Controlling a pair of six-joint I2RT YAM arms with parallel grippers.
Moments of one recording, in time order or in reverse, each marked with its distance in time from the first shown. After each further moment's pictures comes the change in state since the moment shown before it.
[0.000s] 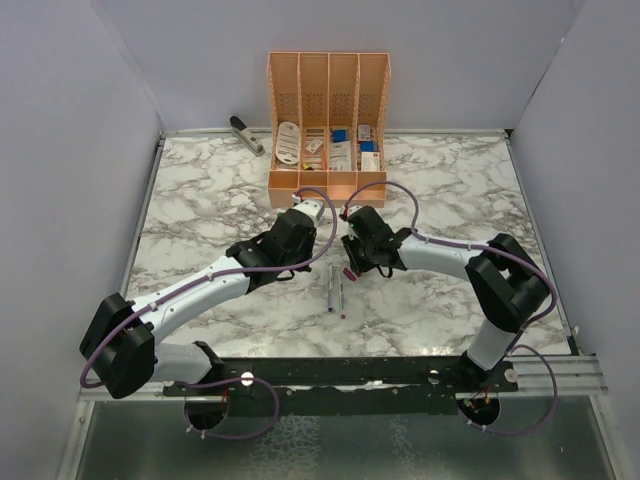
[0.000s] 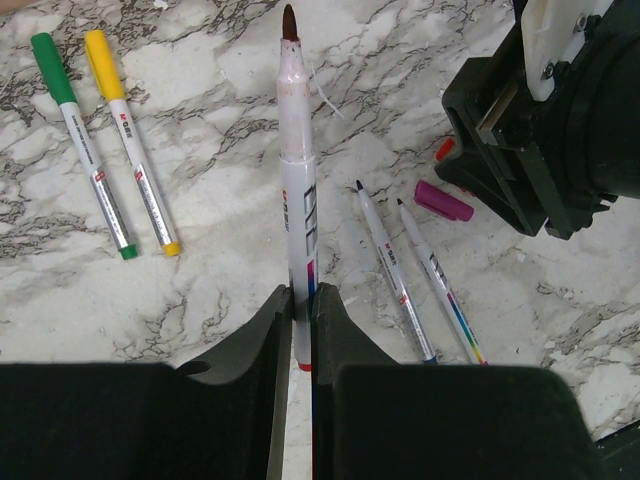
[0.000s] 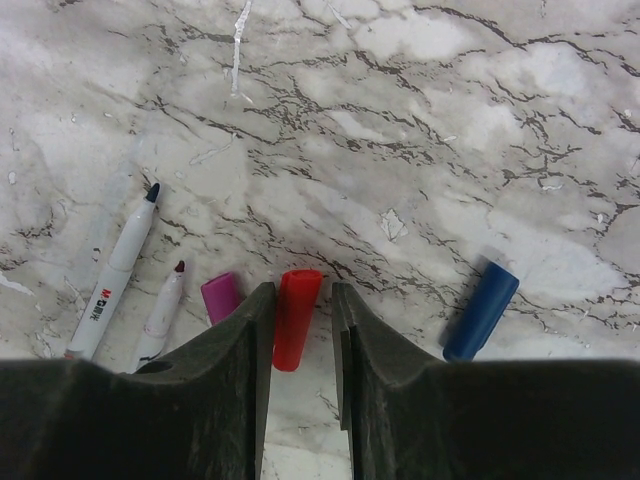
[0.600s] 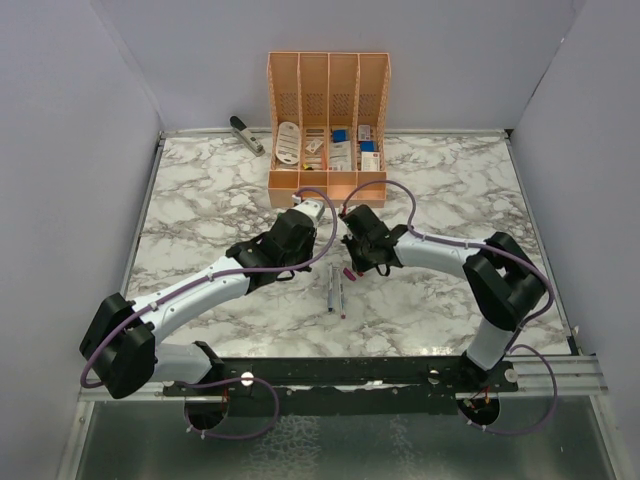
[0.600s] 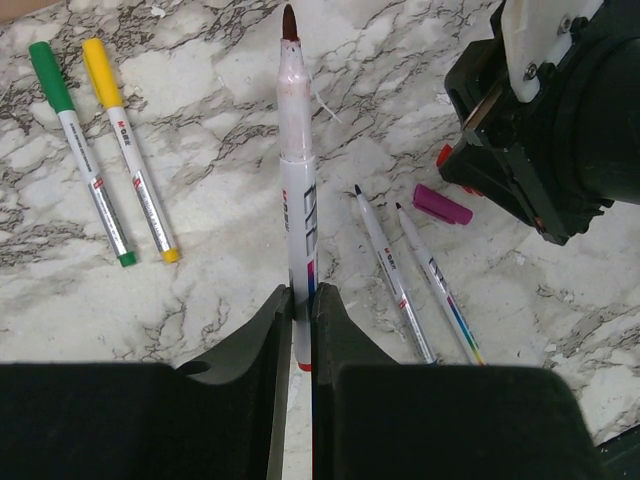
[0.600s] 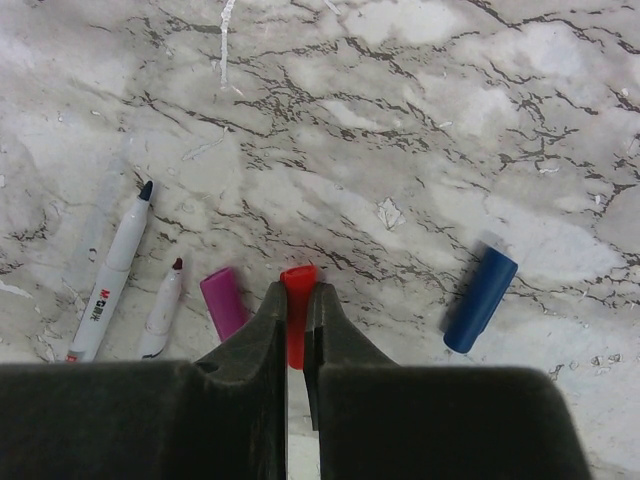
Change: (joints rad) left arm 0.003 0.000 -0.006 0.010 0.001 0.005; right arm 0.017 0.014 0.039 -0.066 0.035 0.027
